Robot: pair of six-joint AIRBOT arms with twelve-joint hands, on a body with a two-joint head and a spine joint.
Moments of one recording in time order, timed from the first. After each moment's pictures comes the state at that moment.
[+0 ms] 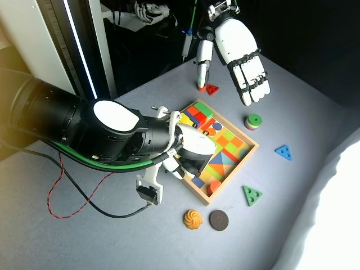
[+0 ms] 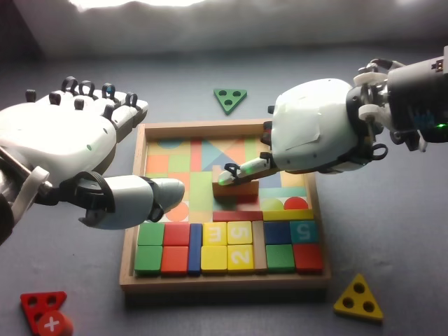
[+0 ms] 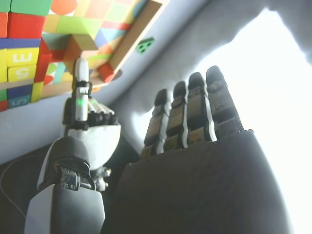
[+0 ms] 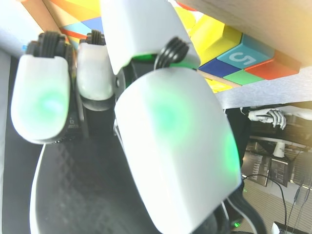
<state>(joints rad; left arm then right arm) 0.22 -0.75 0.51 -1.39 -0.79 2.30 -0.10 -1.30 1.40 -1.79 0.47 0.19</state>
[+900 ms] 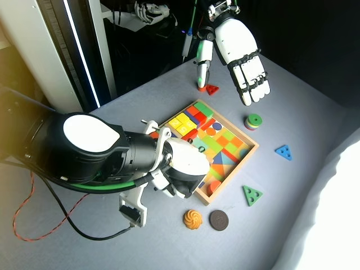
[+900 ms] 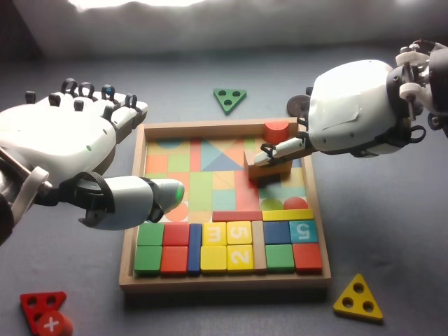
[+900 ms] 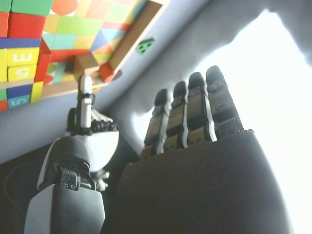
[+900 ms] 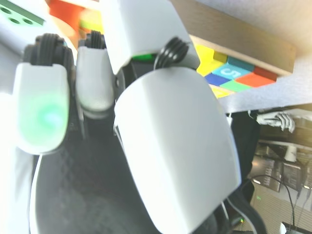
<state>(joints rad) 0.22 -0.75 0.51 -1.40 -0.79 2.30 -0.10 -1.24 1.45 -1.79 0.51 0.20</state>
